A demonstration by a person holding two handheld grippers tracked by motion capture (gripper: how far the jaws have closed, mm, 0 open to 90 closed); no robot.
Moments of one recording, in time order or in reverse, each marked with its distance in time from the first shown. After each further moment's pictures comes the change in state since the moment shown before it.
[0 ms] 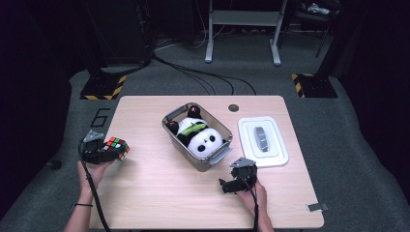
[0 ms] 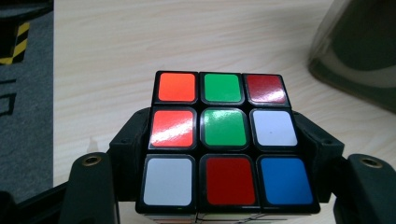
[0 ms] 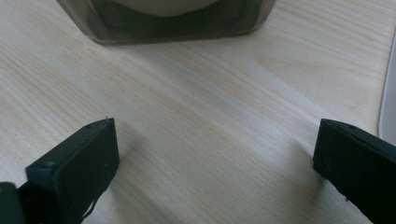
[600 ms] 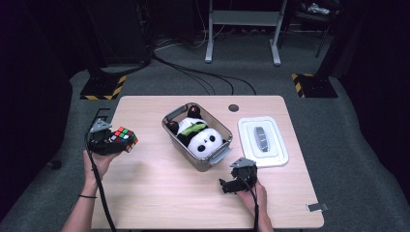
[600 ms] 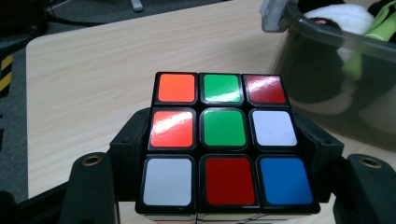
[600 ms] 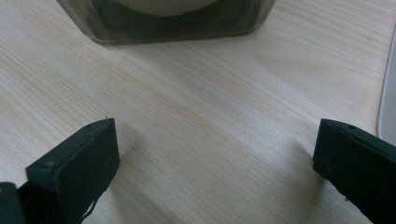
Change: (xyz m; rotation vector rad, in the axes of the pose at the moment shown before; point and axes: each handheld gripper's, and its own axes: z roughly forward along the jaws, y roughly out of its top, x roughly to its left) left arm -0.032 0.042 -0.006 -0.019 -0.057 0.092; right arm 0.000 0.000 -0.001 0.003 0.000 0.006
